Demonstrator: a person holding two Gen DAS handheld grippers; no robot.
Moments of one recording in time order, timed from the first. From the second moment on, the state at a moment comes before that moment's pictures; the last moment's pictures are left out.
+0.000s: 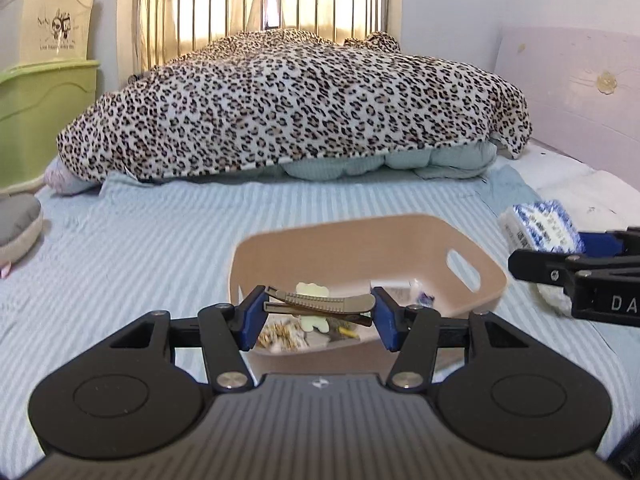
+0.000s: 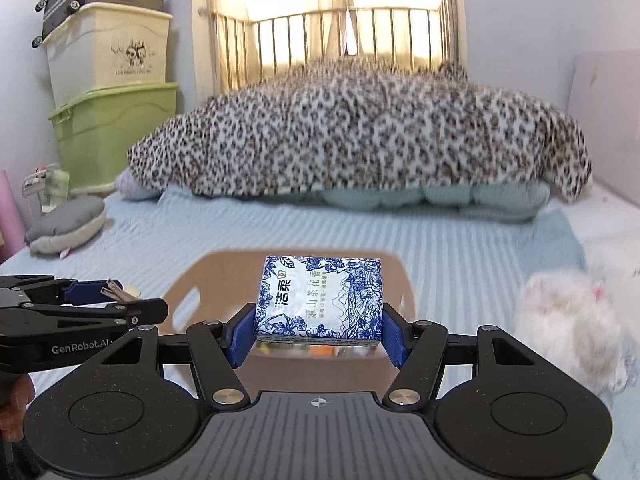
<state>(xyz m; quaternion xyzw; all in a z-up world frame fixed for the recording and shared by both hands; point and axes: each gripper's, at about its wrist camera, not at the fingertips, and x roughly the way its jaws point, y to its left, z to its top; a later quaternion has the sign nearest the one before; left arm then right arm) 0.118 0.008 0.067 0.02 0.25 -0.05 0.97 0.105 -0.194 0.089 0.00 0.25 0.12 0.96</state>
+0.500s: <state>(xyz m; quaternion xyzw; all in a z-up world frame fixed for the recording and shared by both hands) 0.210 -0.014 0.048 0.03 0.29 -0.03 0.96 0.188 -0.179 0.082 -0.03 0.25 0.11 0.96</state>
